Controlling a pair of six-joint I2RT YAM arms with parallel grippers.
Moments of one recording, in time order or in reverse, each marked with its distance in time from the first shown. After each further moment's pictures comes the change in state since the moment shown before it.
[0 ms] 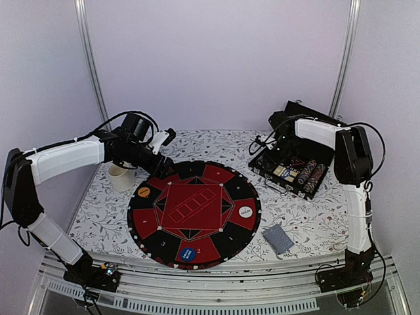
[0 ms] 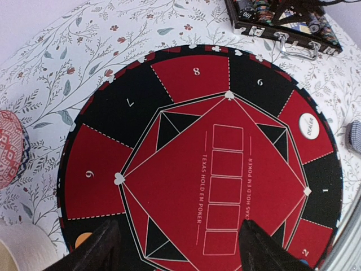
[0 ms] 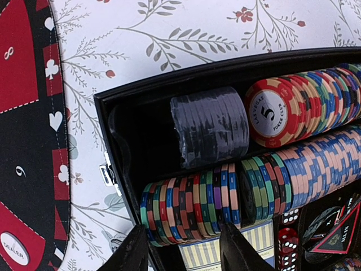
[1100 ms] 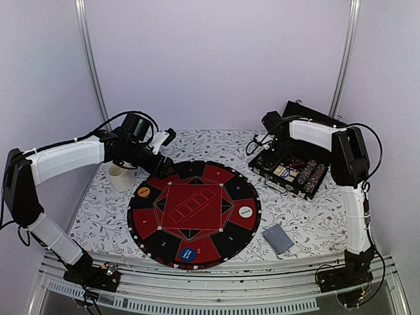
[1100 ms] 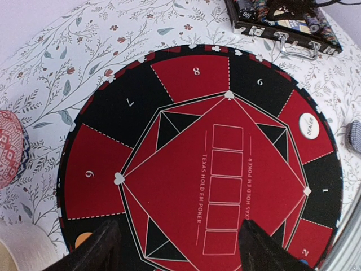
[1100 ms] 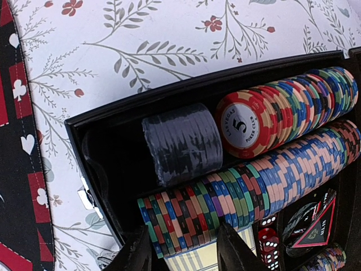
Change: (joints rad) left arm 0.000 0.000 0.000 0.000 0.000 0.000; right arm 0.044 0.015 0.018 0.038 0.193 0.055
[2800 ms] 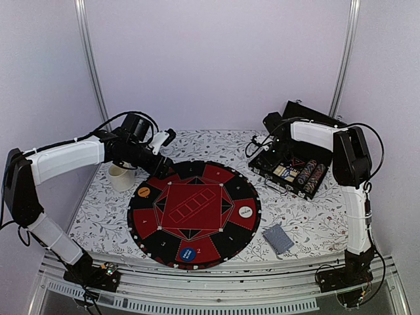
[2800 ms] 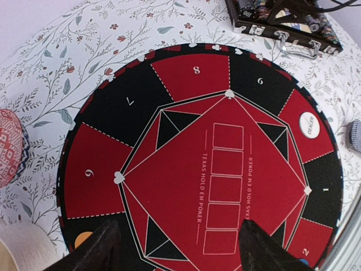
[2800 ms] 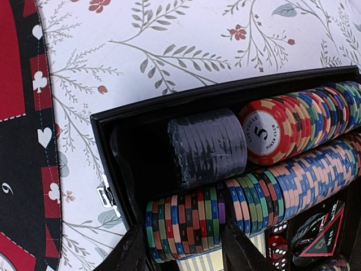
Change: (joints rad) left arm 0.000 0.000 -0.002 -0.001 -0.001 0.000; right arm -0.004 -0.022 -0.055 0.048 -0.063 -0.046
